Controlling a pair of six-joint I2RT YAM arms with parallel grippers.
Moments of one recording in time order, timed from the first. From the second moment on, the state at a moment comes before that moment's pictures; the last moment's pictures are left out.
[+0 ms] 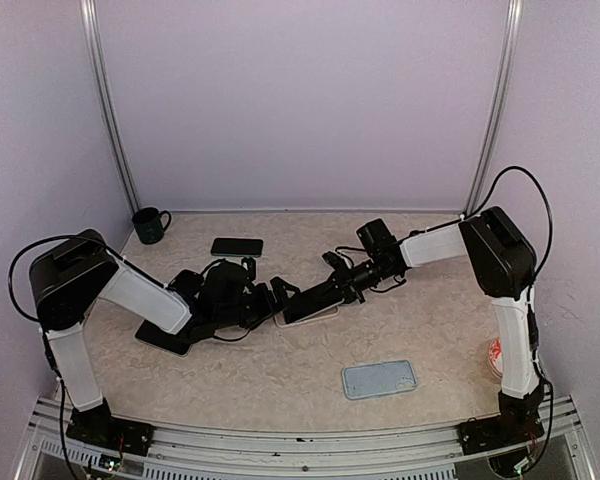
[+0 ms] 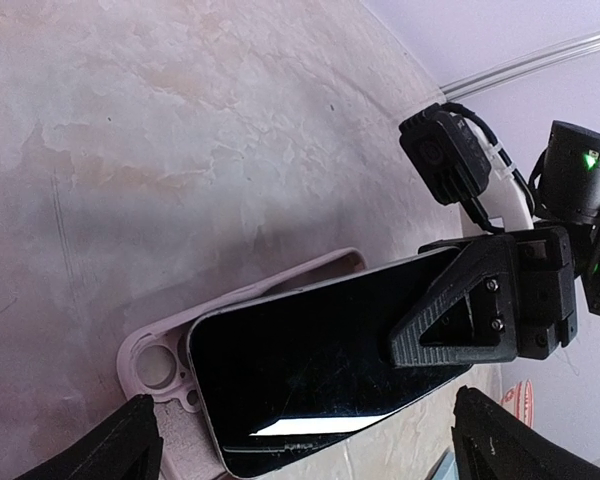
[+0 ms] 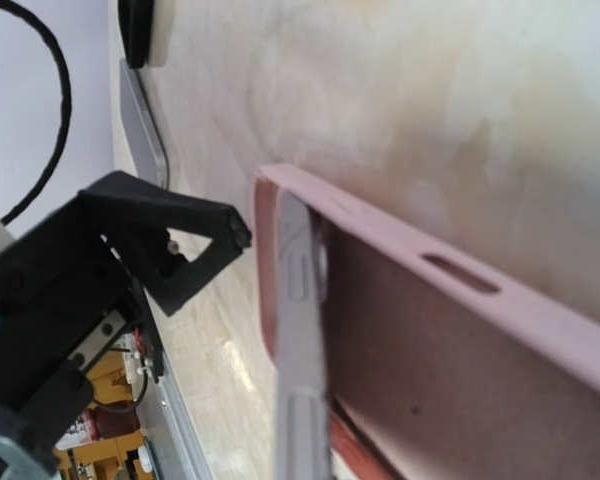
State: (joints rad) left arm -0.81 1.87 0.77 0.63 0.00 -1.01; right arm 0.54 2.22 1.44 -0.19 -1.02 0.57
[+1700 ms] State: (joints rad) left arm -0.86 1.92 0.83 0.59 -0.06 -1.04; right arm 0.54 2.21 1.26 0.15 -1.04 0.80
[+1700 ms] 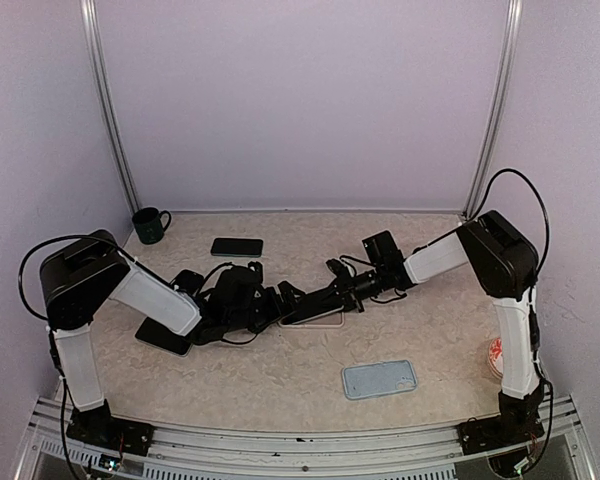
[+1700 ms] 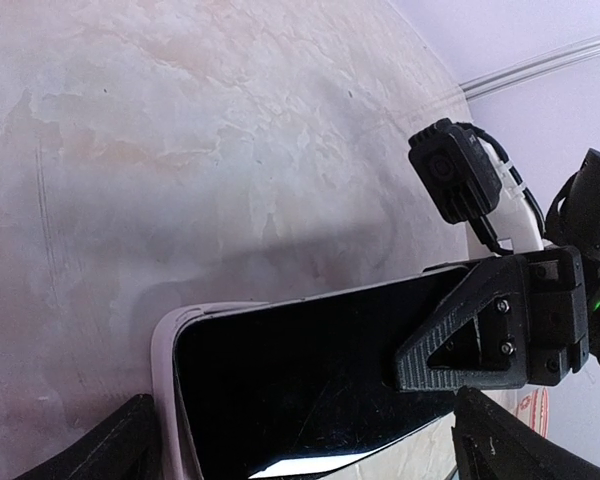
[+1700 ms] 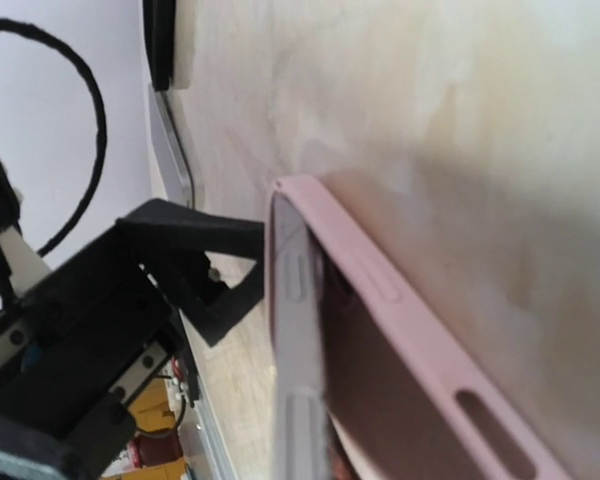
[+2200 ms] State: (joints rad) left arm -0.88 1.91 0.83 0.56 -0.09 -1.05; right arm 0.57 2.17 1.18 0.27 -0.96 0.94
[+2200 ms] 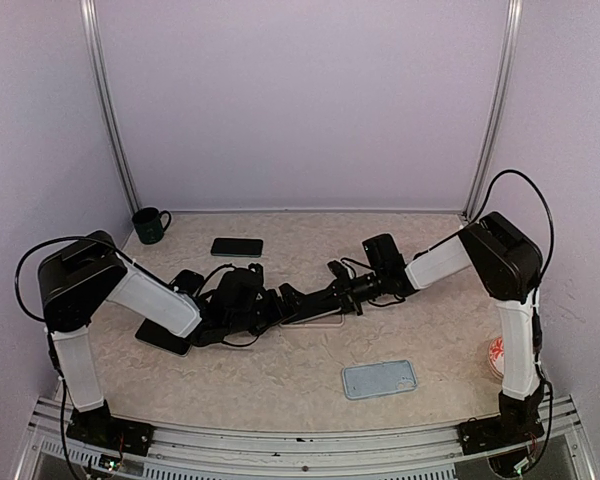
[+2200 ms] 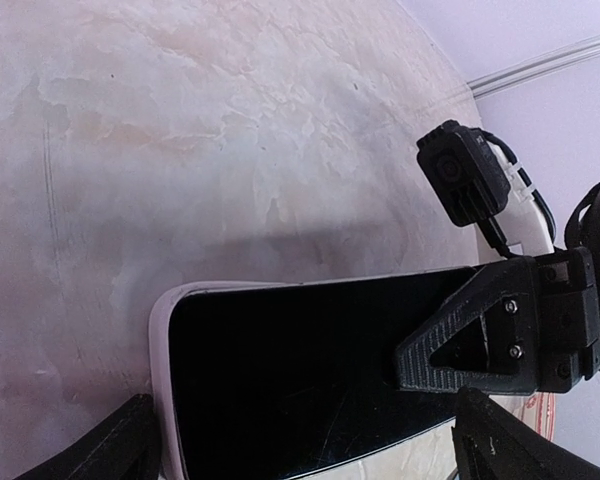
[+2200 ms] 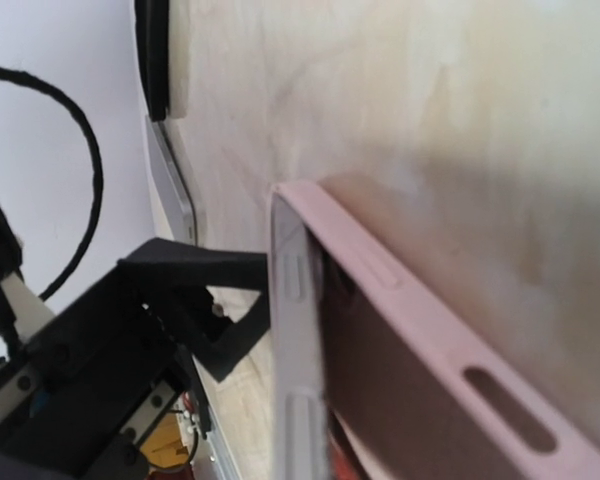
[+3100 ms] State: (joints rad) left arm -0.90 1.86 0.79 0.52 -0.08 -1.05; right arm 0.59 2.16 1.04 0.58 -0.94 1.06
